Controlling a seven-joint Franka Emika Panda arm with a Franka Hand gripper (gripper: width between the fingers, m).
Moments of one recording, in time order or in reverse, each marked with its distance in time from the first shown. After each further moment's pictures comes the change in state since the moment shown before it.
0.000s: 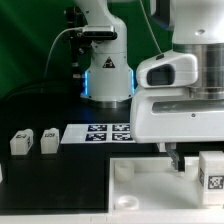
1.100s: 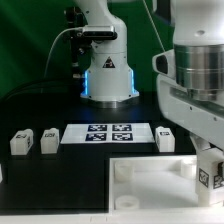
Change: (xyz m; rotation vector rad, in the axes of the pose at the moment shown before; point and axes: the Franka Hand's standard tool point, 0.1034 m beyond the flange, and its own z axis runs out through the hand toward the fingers) arm 0.006 -0.005 -0.002 0.062 -0.104 1.478
